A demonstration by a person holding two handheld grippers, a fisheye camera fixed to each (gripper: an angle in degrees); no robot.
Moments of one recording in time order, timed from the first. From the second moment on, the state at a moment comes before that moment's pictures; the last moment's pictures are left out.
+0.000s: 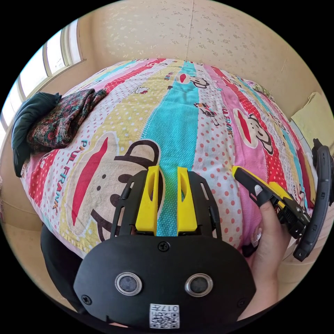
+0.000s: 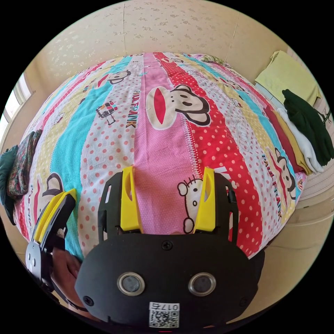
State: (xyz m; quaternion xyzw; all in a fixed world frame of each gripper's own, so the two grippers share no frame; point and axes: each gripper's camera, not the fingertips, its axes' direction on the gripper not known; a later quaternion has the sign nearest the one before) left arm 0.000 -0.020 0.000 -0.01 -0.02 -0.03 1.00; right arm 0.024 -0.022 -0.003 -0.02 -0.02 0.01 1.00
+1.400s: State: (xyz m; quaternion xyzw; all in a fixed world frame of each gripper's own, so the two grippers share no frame) left arm -0.115 -0.034 -0.048 -0.02 0.04 -0.07 1.00; right arm 0.071 -0.036 -0.051 -0.01 -0.05 0.02 1.00
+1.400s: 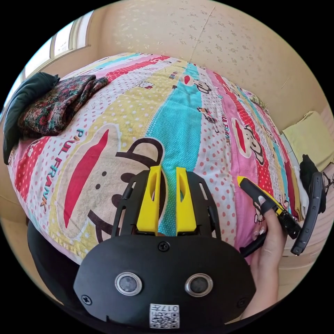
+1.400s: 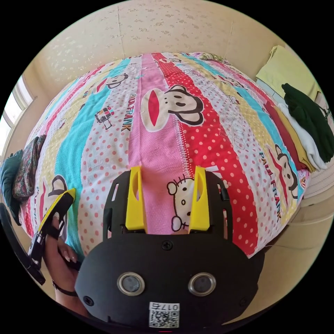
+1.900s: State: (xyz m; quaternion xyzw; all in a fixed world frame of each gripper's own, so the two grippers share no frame) left arm -0.166 -0.032 -0.178 0.05 0.06 0.04 1.00; right arm 0.078 -0.019 -0.179 0.16 -0.16 -0.07 0.97
